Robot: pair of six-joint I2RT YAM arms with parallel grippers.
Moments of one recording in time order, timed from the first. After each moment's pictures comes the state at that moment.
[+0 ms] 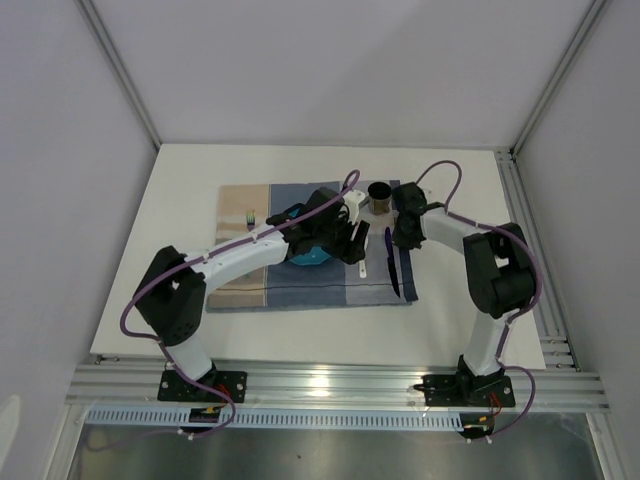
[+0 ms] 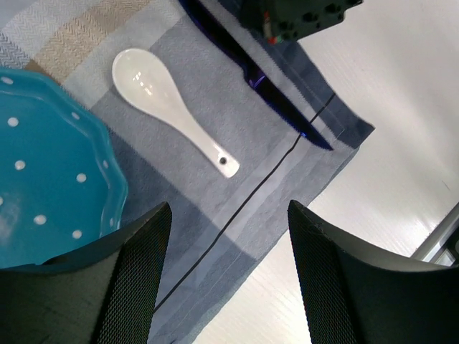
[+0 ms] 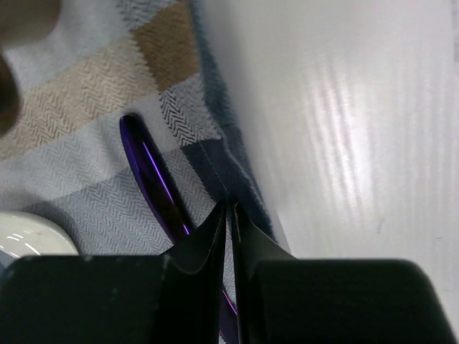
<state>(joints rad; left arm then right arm) -0.79 1.71 1.27 -0.30 0.16 -0.21 0.37 1.89 1.21 -0.43 0.25 0.61</state>
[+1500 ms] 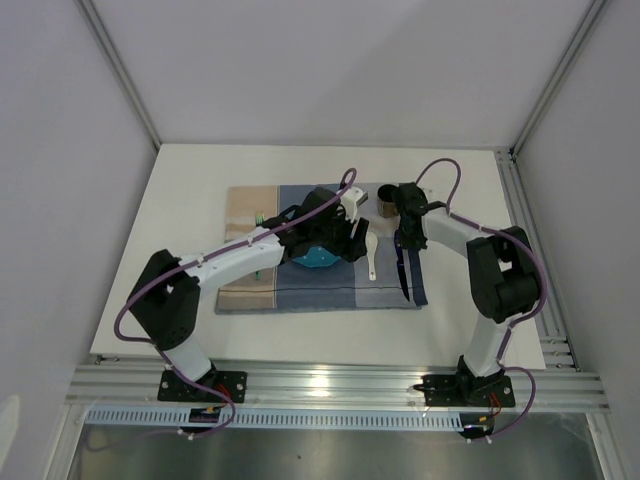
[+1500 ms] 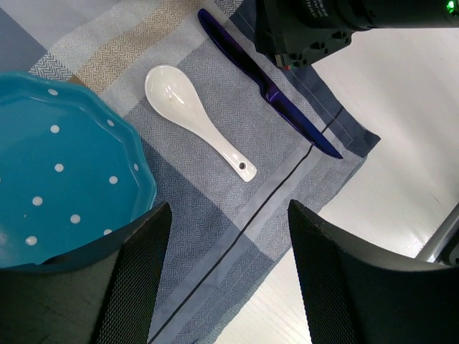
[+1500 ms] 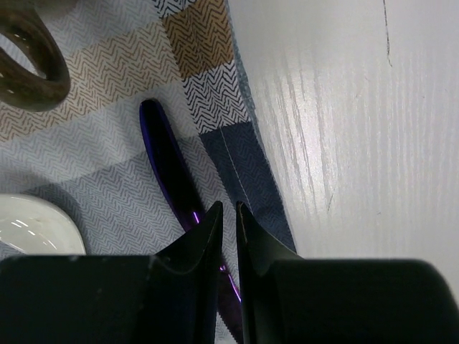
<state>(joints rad) -0.79 1.67 1.23 -0.21 0.15 -0.21 0.37 1.84 1.20 -0.49 0.31 0.55</state>
